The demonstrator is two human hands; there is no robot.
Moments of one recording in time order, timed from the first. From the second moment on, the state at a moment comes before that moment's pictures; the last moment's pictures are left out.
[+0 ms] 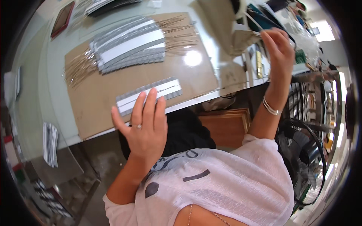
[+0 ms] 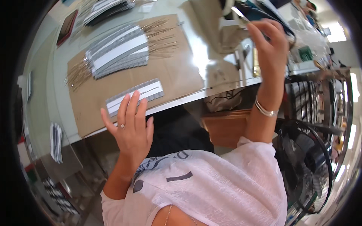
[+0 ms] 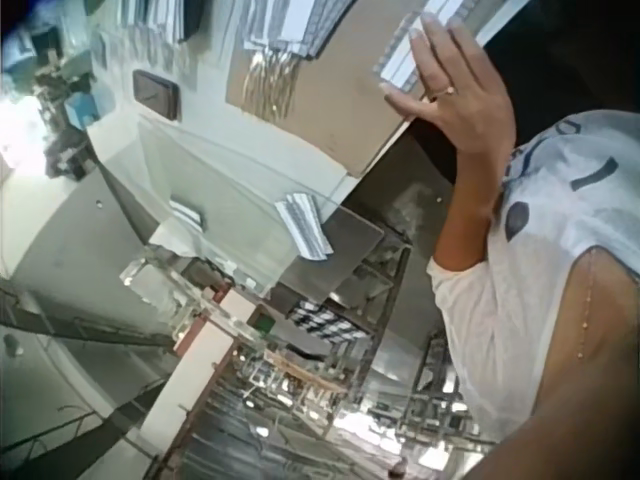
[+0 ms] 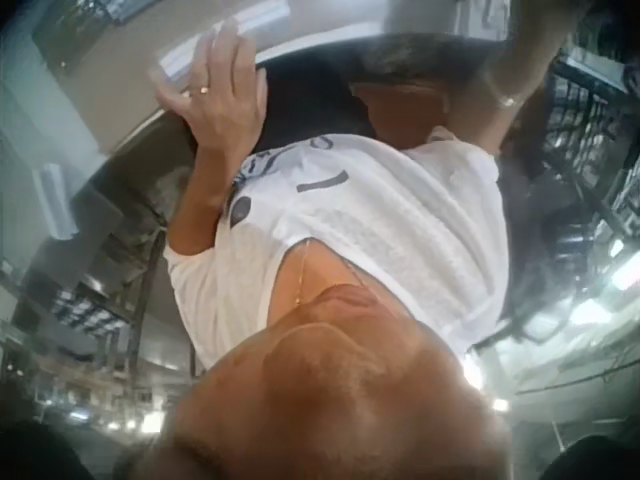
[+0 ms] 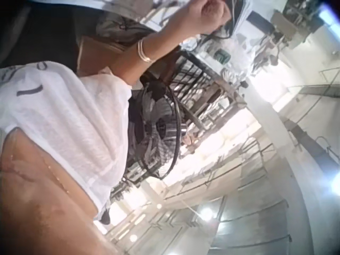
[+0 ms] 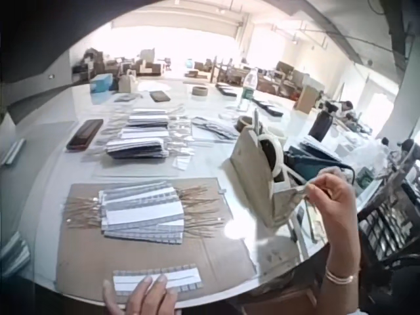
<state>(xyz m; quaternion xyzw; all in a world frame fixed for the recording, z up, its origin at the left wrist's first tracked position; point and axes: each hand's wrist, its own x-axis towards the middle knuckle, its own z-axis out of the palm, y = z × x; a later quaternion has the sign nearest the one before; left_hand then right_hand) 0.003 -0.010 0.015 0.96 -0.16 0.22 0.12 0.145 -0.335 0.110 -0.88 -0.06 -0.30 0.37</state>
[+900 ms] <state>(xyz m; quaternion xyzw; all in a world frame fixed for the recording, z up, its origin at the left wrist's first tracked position) 0.003 -0.004 0.022 0.95 -0.17 0.17 0.18 0.071 -0.202 0.054 -0.83 -0.31 -0.05 0.46</state>
